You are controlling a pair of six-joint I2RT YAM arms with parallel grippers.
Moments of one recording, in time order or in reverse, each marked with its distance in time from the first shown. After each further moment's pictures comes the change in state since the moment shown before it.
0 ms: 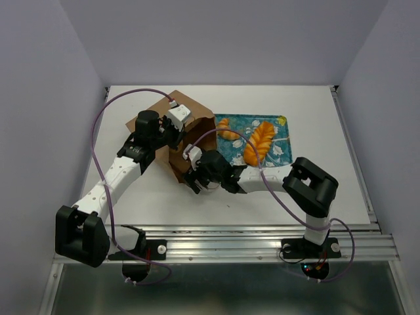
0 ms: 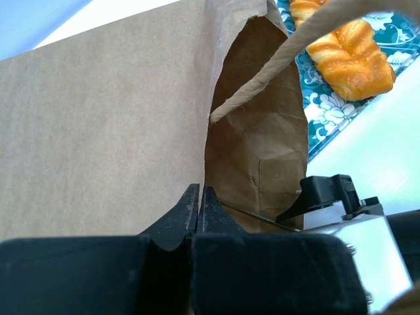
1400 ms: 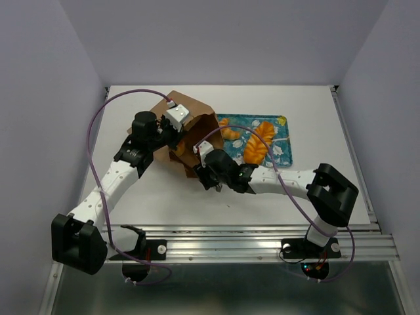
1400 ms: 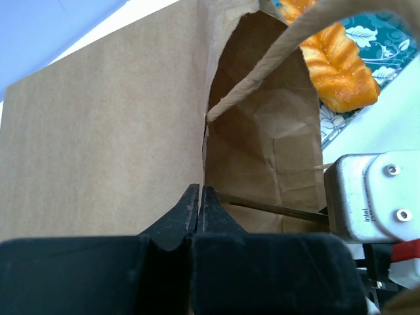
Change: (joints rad) left arm -0.001 -0.053 -0.008 0.008 0.006 -0.003; right arm 0.024 -0.159 0.011 -0.287 0.187 0.185
